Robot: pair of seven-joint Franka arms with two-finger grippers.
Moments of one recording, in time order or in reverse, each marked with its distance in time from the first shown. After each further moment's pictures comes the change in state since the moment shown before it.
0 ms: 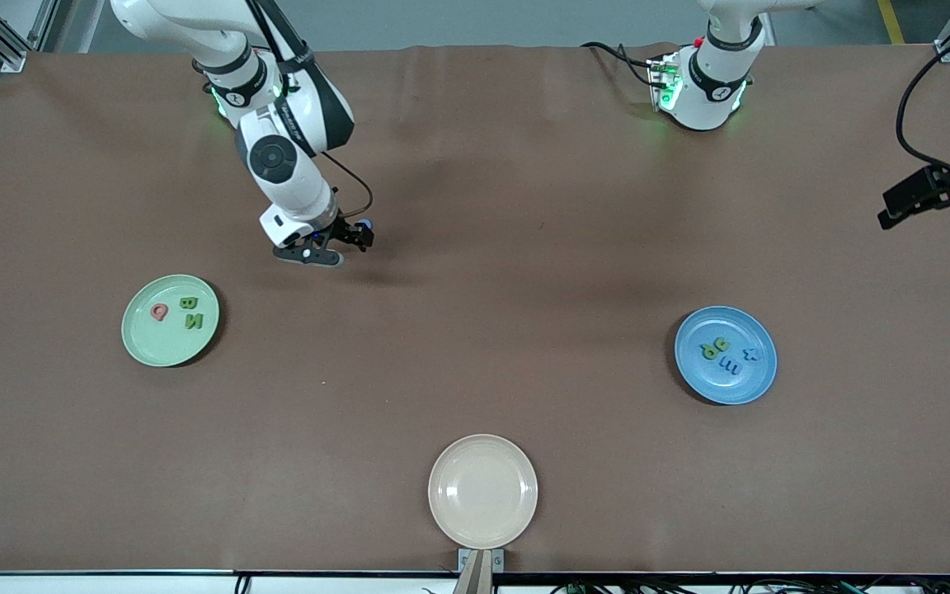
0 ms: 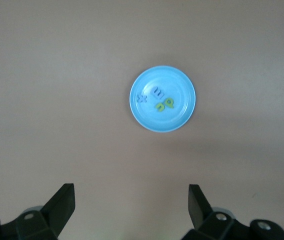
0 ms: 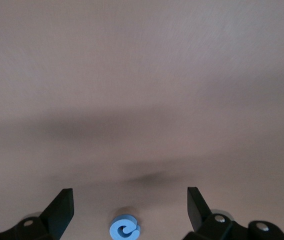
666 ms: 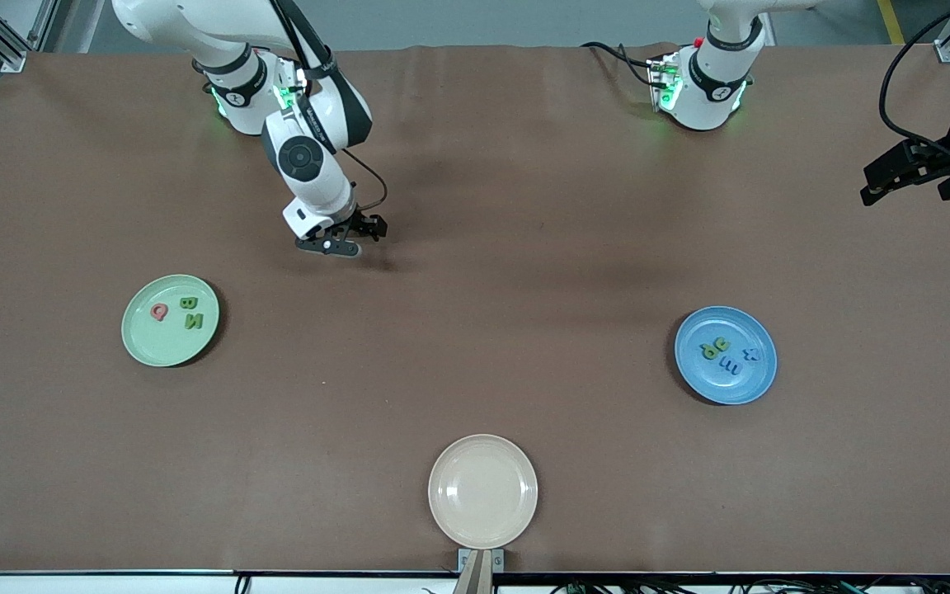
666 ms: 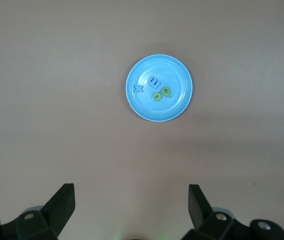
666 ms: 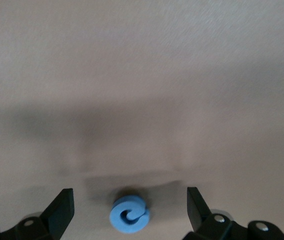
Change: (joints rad) left arm -0.003 -0.047 -0.019 -0.058 -0.002 0.000 0.008; right arm 0.086 0.048 0.000 -0.028 0.088 0.031 0.003
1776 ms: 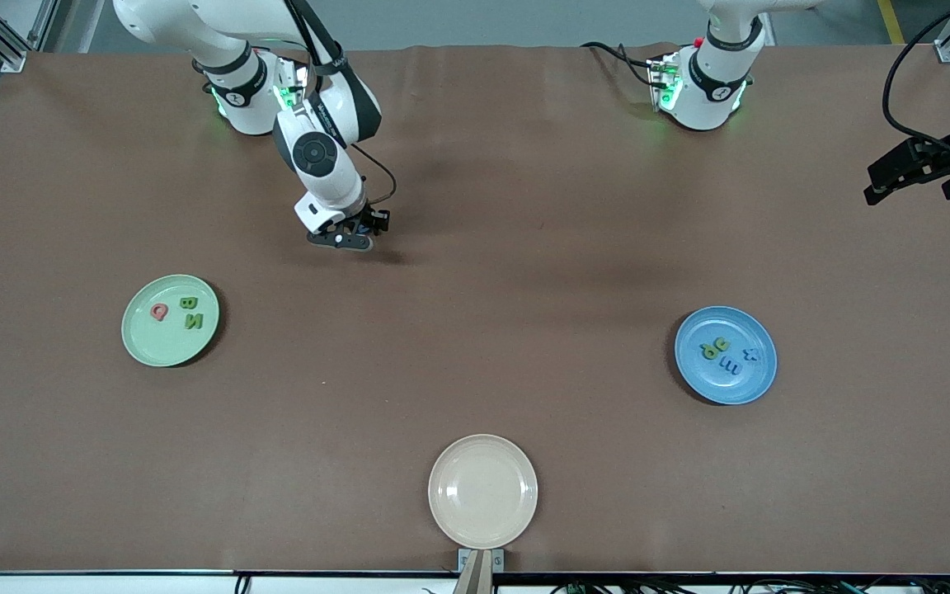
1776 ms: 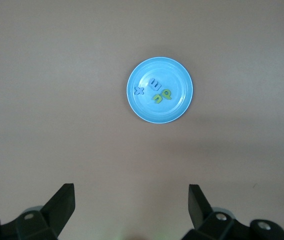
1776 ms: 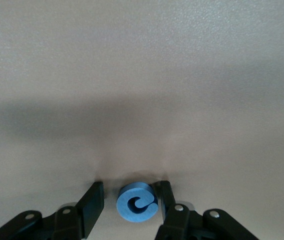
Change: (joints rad) left arm 0.001 -0.003 0.004 0.004 0.000 0.004 0.000; right arm 0.035 0.015 -0.003 0.000 0.006 -0.002 0.005
